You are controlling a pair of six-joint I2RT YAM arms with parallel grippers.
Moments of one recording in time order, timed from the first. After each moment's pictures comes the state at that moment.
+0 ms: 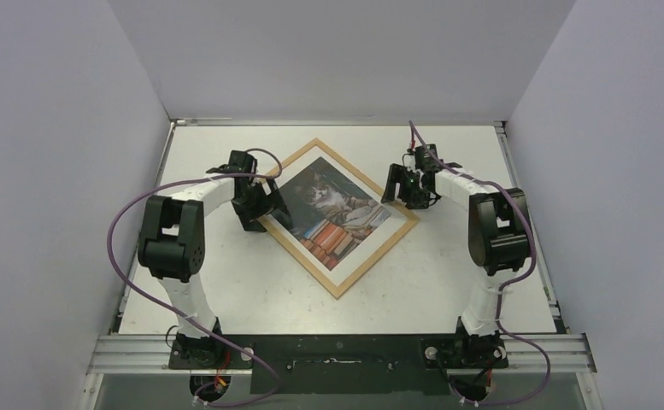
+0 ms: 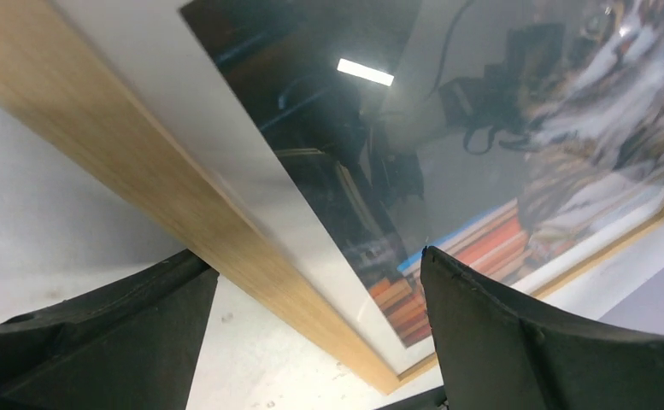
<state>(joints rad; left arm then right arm) -0.19 1.85 1.19 -0.58 0.28 -0.69 0.20 1.98 1.35 -0.41 -0.24 0.36</state>
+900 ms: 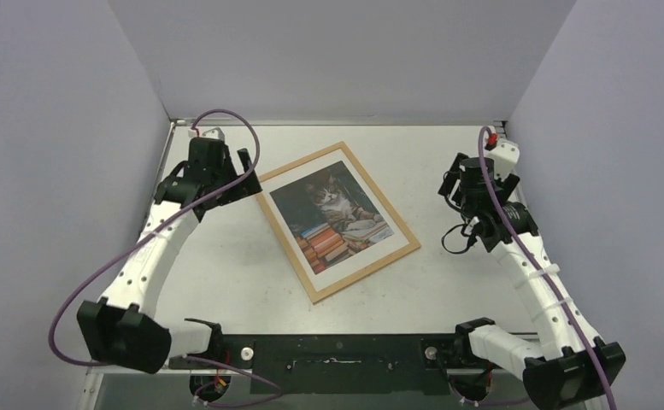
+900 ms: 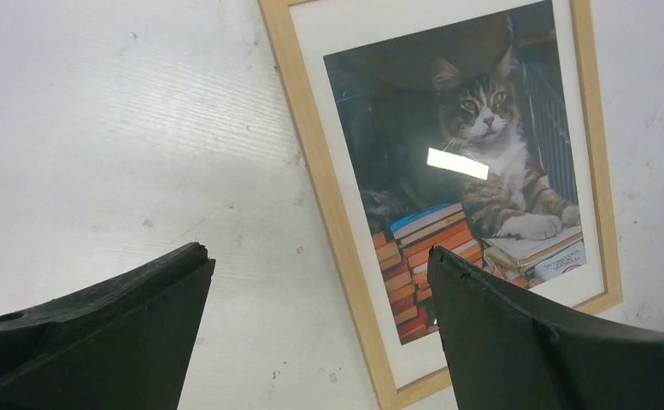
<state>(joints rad) -0.21 1.35 1.26 -0.75 -0.07 -0.53 0.26 1.10 1.08 -0.64 0.49 0.46</state>
